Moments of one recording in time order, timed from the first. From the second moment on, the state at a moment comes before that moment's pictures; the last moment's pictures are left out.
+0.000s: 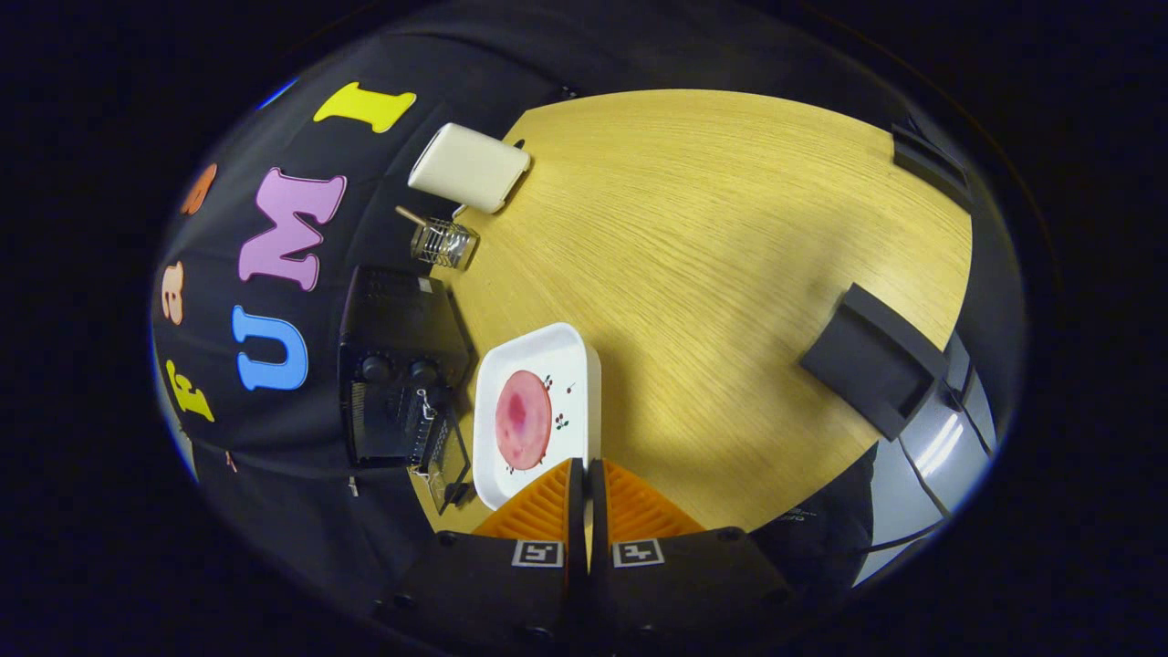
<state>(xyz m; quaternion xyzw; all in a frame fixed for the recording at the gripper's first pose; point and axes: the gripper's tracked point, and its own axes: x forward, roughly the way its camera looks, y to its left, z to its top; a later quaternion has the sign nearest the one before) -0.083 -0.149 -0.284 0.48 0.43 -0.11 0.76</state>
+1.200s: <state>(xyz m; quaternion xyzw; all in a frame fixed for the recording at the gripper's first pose) 0.039 0.068 -0.248 0.47 0.41 -0.01 0.78</state>
